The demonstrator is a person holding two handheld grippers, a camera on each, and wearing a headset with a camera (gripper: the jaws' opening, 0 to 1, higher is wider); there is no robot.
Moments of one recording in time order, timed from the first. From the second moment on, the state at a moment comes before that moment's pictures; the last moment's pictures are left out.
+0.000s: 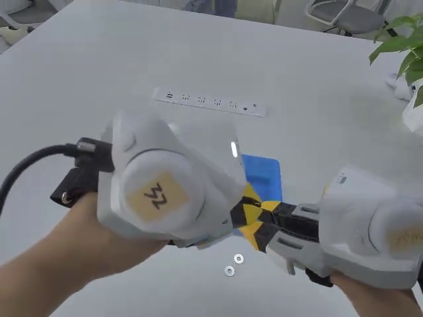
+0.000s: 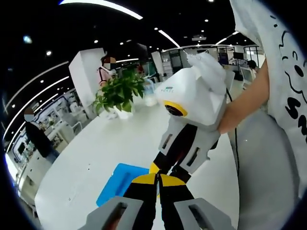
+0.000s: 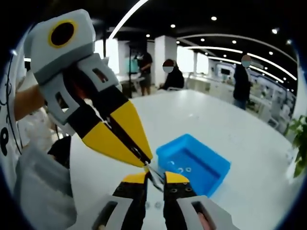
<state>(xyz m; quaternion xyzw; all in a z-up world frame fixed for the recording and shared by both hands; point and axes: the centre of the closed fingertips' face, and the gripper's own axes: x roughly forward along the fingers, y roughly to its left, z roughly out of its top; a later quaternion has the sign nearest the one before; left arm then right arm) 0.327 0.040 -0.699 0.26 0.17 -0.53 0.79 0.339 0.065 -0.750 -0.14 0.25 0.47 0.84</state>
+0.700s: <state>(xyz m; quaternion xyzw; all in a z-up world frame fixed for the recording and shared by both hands) 0.326 0.041 -0.751 0.23 0.23 -0.53 0.78 0.335 0.065 -0.800 -0.13 0.30 0.47 0.82</state>
